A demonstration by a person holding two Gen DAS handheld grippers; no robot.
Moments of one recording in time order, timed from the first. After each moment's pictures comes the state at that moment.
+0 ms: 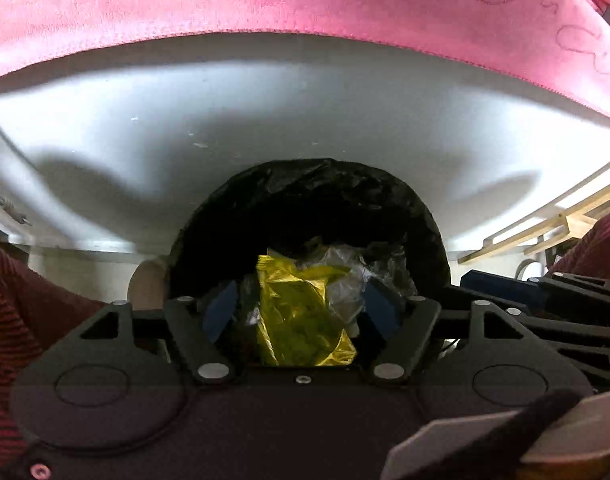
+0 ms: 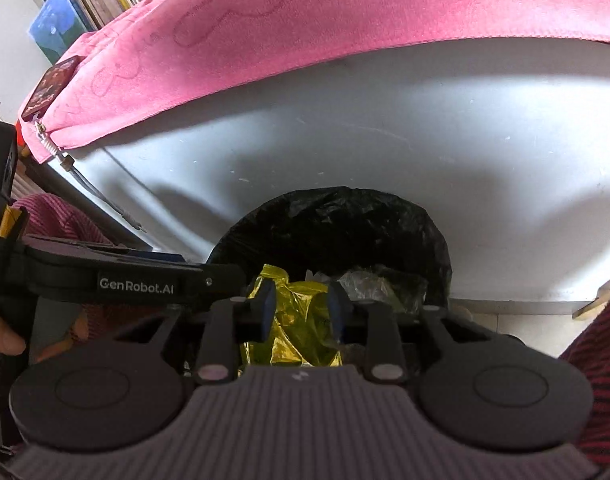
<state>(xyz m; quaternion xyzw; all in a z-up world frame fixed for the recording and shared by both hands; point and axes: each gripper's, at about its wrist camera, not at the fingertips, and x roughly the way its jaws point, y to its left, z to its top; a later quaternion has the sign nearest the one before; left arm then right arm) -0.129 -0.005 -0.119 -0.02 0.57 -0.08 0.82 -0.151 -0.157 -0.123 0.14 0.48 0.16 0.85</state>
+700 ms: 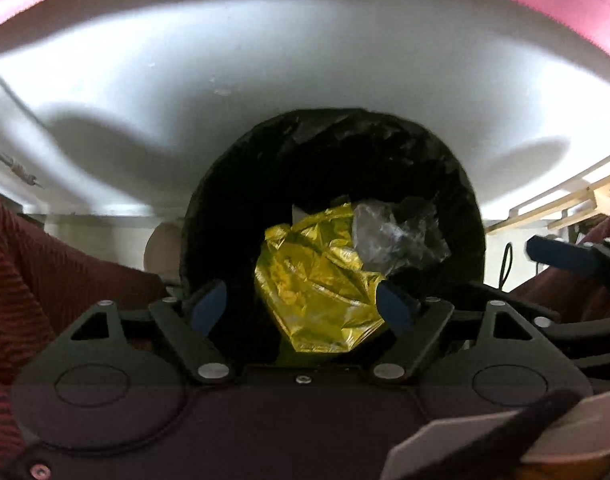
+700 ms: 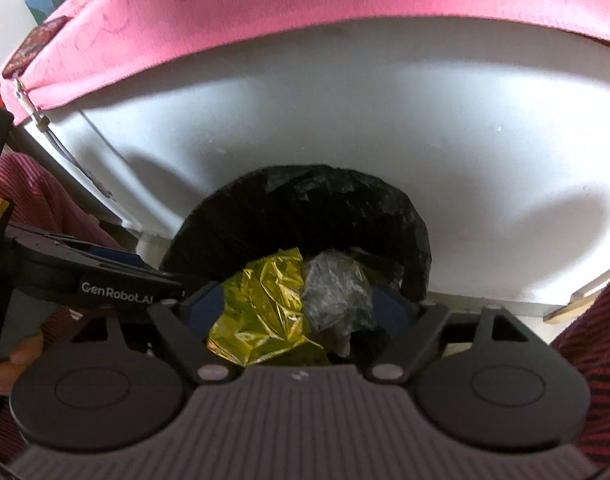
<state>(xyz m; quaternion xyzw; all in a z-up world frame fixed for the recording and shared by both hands) -0.133 0.004 -0.150 0.00 0.61 -0.05 0.79 -0.156 -0.149 -0.137 0.08 0.50 0.14 0.85</state>
